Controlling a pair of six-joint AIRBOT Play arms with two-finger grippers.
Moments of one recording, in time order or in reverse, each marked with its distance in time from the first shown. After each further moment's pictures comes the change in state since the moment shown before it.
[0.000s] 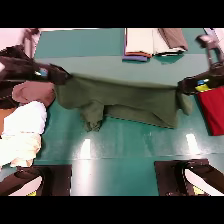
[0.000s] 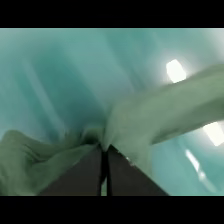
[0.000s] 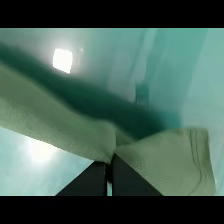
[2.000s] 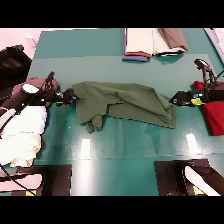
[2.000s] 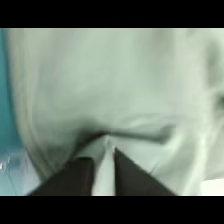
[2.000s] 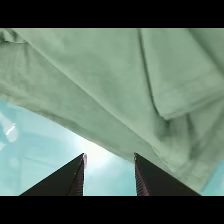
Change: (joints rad) left arm 0.189 -0.306 -0.332 -0.419 0.252 0.003; right arm -0.237 0.073 -0.292 0.262 -0.107 -0.140
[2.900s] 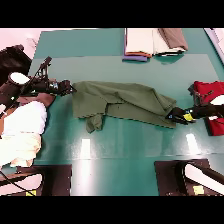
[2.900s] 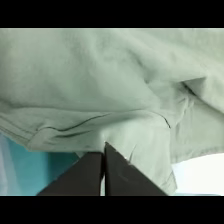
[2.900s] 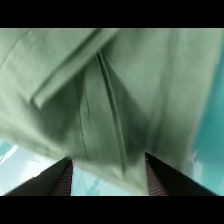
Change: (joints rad) left arm 0.002 0.074 0.123 0.086 -0.108 0.046; right arm -0.172 -0.221 -0.291 0.095 -0.172 -0.105
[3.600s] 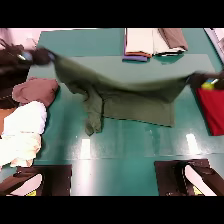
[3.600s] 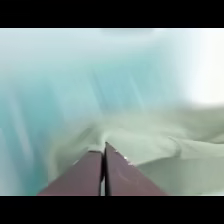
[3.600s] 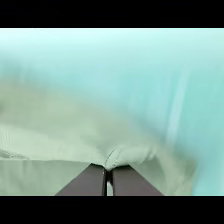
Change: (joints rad) left arm 0.000 0.279 0.383 0.127 -0.026 0.000; right arm 0.105 0.315 0.452 0.016 -0.099 -0.029
